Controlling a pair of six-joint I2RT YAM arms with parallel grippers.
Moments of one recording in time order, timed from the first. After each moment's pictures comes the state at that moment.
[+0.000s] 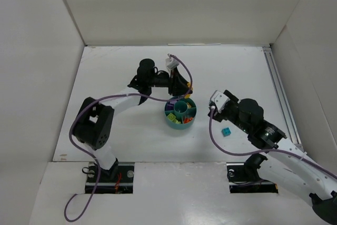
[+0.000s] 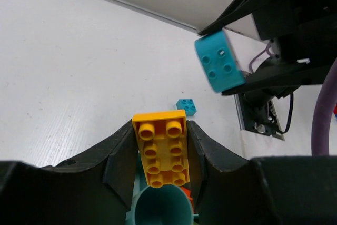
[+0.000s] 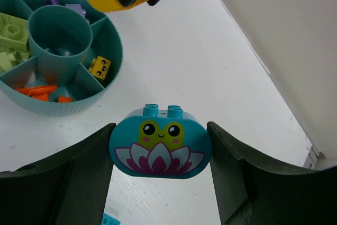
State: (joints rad) left arm -0.52 1.63 1.01 0.56 1.03 -0.30; right arm 0.70 0.71 0.64 -0.21 0.05 -0.55
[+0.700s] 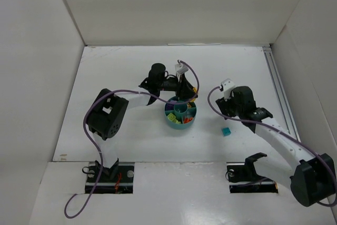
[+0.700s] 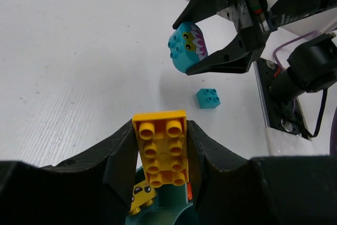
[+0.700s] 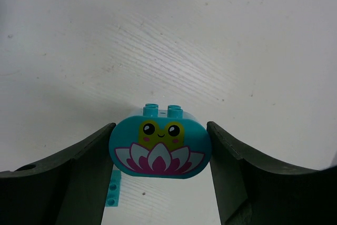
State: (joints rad) left arm -0.57 1.85 1.08 0.60 0.97 -0.25; right arm 0.36 1.03 0.64 -0.33 0.11 -0.27
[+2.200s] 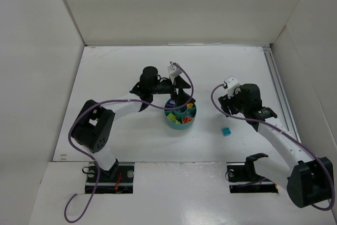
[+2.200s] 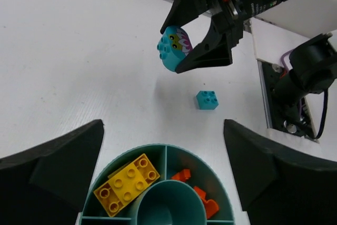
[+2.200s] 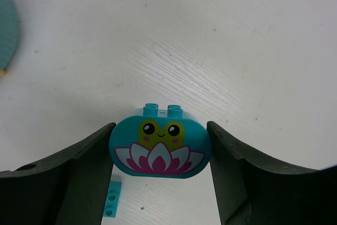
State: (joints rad) left arm -0.58 1.67 0.94 0.60 0.89 -0.20; right arm 0.24 1.05 0.64 -0.27 -0.10 -0.30
